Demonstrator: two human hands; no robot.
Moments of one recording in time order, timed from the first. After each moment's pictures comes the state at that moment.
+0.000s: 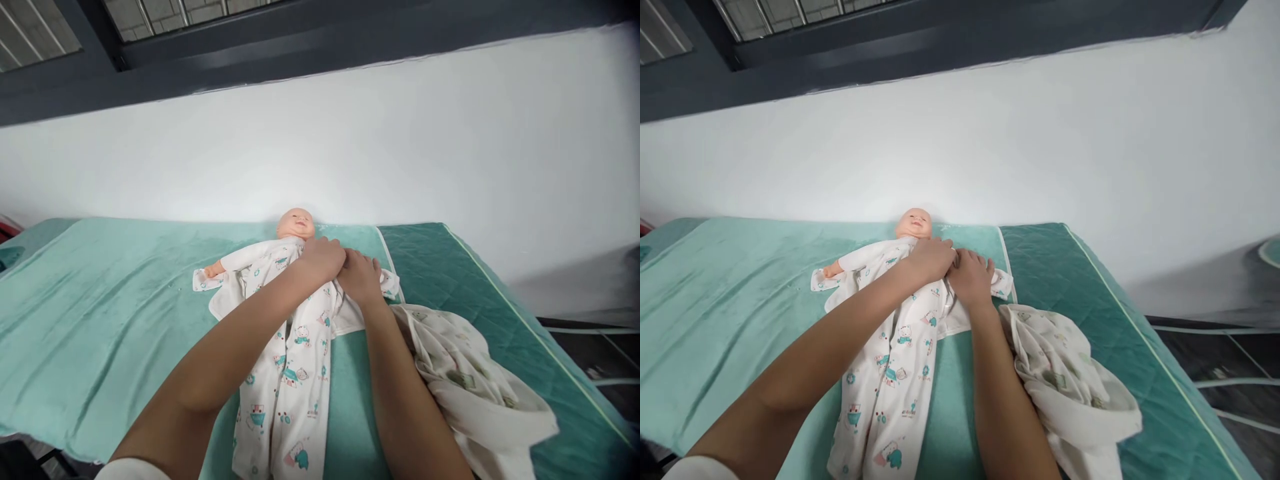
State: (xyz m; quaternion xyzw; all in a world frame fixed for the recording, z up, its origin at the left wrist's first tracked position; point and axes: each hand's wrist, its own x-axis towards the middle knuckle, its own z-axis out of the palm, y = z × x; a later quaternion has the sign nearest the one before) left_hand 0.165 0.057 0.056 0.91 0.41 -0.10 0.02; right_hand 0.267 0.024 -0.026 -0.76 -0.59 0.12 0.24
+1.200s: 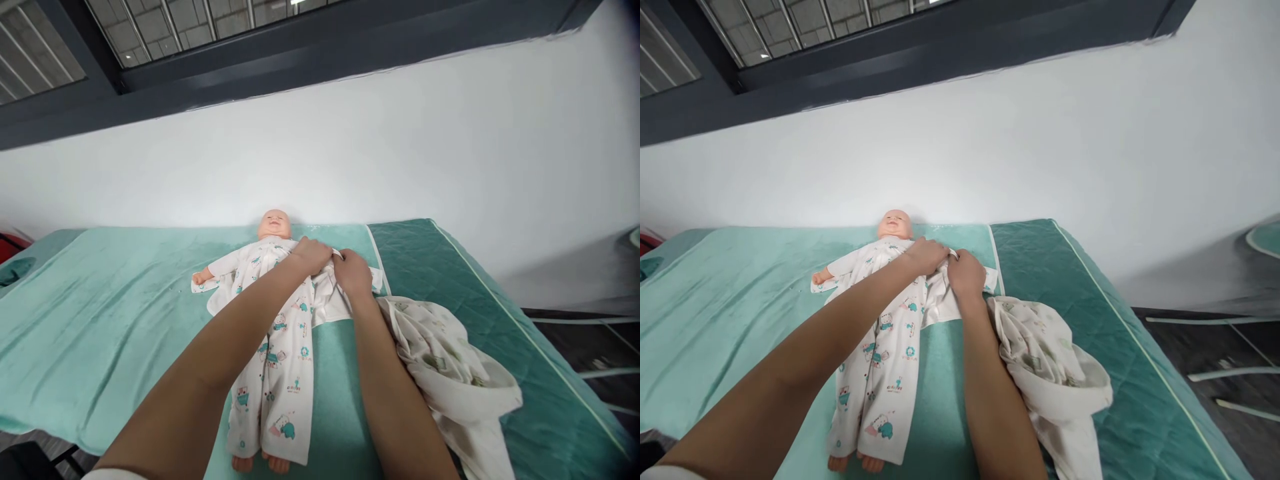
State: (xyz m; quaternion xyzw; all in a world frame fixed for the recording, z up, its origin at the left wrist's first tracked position) left_hand 0.176 0.088 0.020 0.92 0.35 -0.14 -0.06; right_hand 0.283 0.028 -0.026 -0.79 -0.51 0.19 0.28
